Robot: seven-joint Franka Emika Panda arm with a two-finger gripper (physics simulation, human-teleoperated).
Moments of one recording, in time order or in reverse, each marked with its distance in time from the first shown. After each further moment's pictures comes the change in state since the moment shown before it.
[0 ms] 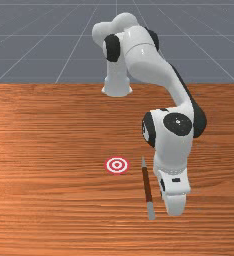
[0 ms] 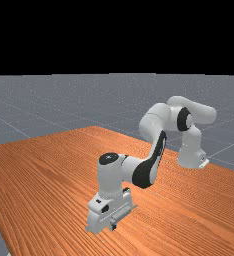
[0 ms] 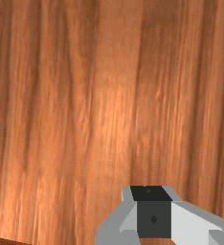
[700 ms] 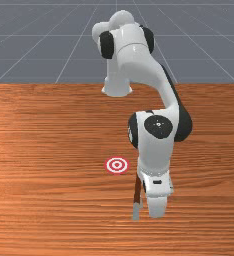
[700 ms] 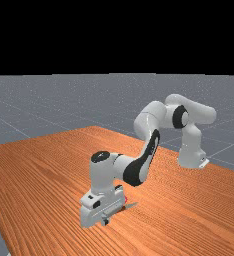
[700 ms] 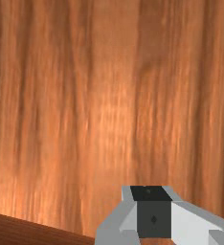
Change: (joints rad) arm -0.056 -0.033 -0.010 -0.079 0.003 0.043 -0.030
